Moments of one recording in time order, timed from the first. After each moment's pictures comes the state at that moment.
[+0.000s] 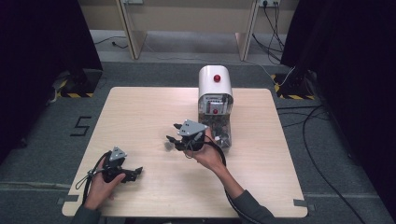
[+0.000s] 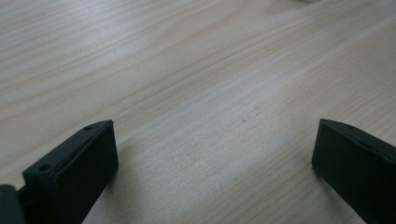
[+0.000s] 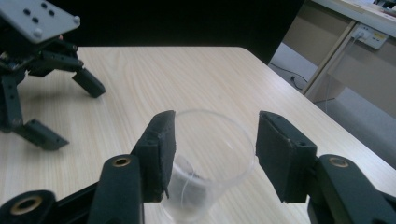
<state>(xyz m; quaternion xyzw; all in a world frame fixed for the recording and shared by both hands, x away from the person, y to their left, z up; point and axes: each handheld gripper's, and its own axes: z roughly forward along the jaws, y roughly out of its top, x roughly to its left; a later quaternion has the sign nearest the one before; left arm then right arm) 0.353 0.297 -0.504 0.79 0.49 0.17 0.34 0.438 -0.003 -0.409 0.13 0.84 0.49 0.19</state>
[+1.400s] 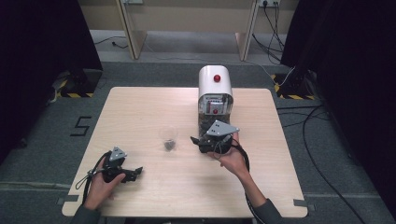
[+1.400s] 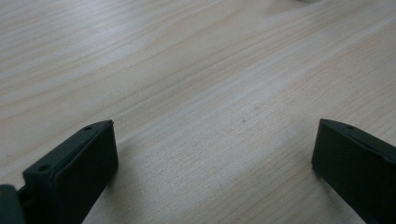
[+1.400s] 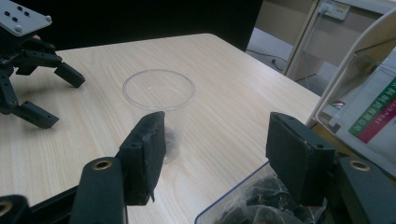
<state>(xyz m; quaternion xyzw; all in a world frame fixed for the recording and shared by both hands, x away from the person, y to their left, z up) 0.353 0.297 -0.504 0.79 0.49 0.17 0.34 0.432 -0.080 -0.406 0.21 0.82 0.50 0.18</state>
